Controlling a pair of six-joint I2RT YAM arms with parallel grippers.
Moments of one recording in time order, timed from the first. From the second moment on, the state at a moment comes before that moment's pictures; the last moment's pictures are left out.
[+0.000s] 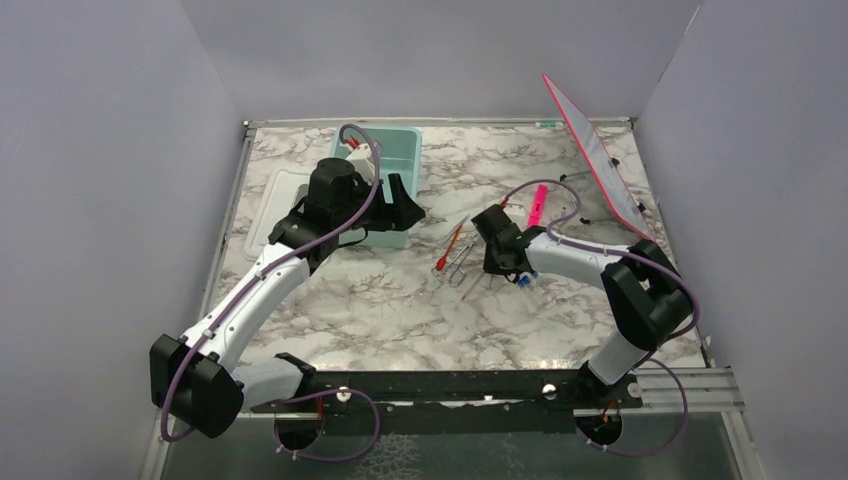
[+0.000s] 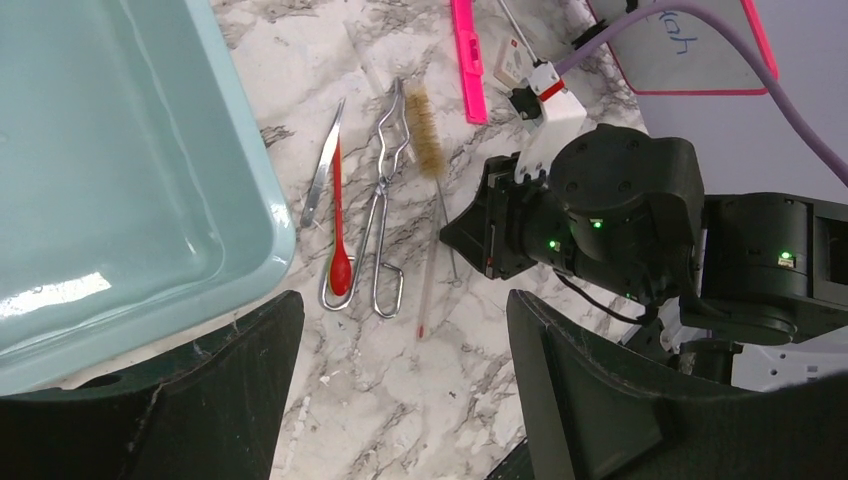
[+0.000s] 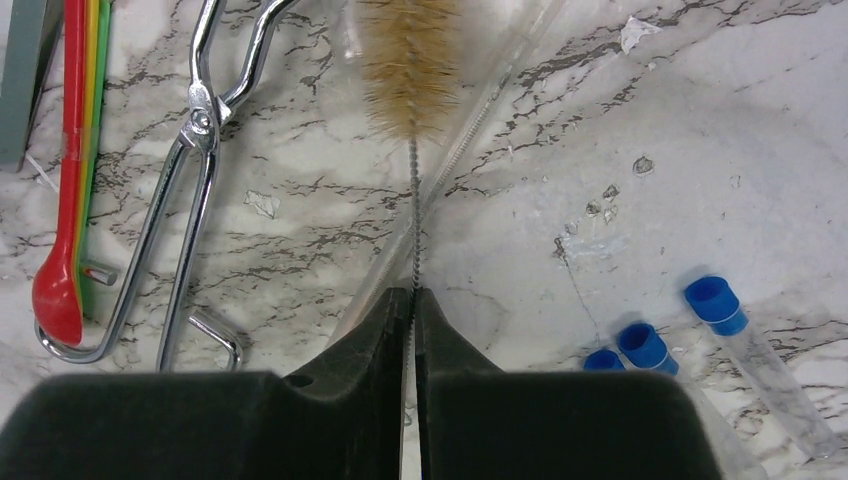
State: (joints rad) left arm -0.47 1.18 1.03 -0.29 0.33 -0.49; right arm 0.65 1.66 0.92 -0.39 0.33 0.72
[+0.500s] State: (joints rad) left arm -0.47 1.24 1.08 -0.26 0.33 -0.53; right arm 0.64 1.52 0.91 -0.41 0.36 0.72
